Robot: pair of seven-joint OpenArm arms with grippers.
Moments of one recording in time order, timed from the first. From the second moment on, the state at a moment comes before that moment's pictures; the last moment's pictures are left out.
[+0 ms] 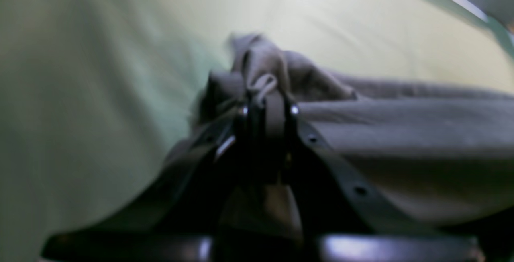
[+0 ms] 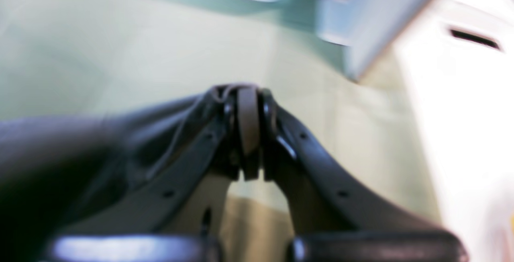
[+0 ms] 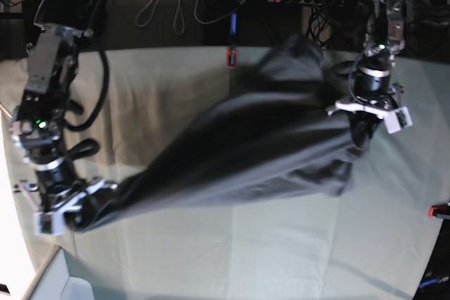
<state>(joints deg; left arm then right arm) 17.1 -10.8 -5.7 88.0 -30.4 -0.1 1.0 4.8 4.7 16.7 100.8 -0.9 18.0 -31.4</state>
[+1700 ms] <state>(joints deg) -2.4 -2.5 3.6 66.4 -29.9 0.3 12.4 5.8 13.4 30.5 91.6 -0.9 18.1 -30.4</state>
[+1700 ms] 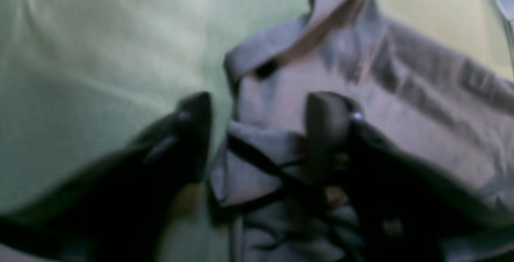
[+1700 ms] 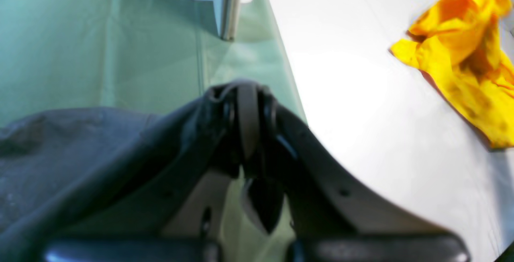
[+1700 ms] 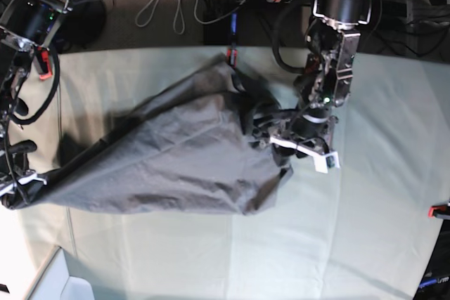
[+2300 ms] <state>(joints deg) -5.3 -8.7 3.4 90.9 -30.2 0.8 12.5 6.4 12.7 29.1 91.9 -1.1 18.1 -30.6</state>
